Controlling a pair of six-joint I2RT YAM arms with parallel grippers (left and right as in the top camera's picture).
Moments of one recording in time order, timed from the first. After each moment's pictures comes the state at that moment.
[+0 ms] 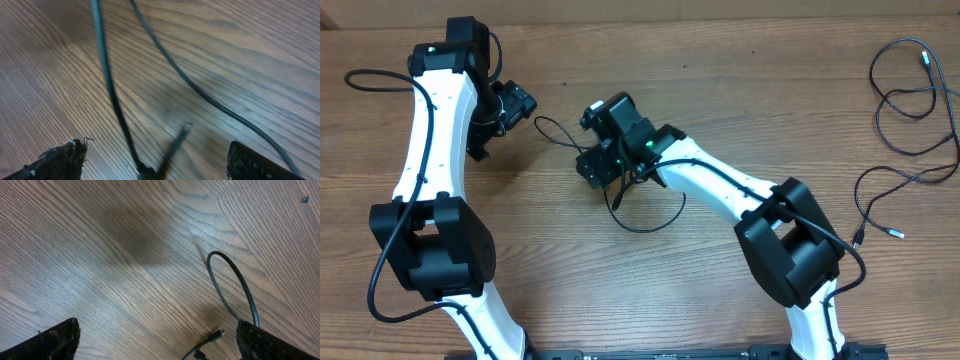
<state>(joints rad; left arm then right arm) 0.07 2.01 1.87 -1.31 0.00 -0.78 0.72 2.12 1.58 -0.41 -0.18 0.11</state>
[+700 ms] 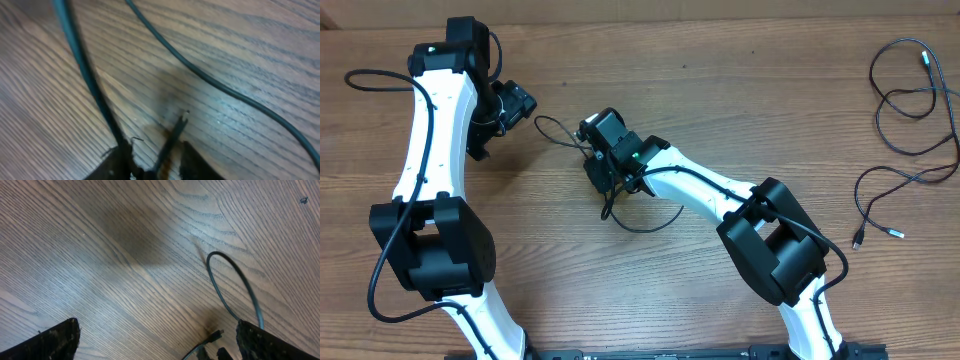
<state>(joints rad) 0.07 2.01 1.87 -1.31 0.00 -0.78 0.76 2.17 1.57 -0.43 -0.06 0.18</state>
